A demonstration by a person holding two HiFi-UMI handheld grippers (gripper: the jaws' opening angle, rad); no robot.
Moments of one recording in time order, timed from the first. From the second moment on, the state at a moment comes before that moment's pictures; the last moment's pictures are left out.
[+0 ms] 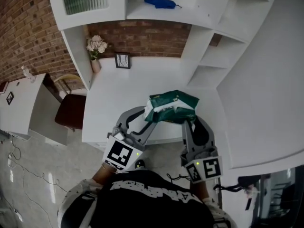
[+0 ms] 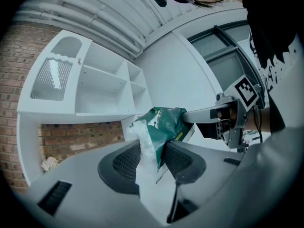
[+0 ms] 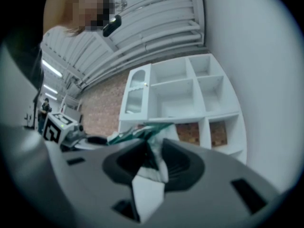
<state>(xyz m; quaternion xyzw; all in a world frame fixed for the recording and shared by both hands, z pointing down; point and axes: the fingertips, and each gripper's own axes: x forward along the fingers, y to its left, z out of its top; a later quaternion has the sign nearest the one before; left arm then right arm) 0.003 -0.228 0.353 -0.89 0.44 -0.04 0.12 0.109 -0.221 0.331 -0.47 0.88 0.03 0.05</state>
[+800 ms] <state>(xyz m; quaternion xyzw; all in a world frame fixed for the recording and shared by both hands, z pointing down) -0.016 -0.316 0.357 -0.88 0.45 -0.04 0.12 0.090 -0.315 0.337 -0.45 0.89 0.03 0.05</state>
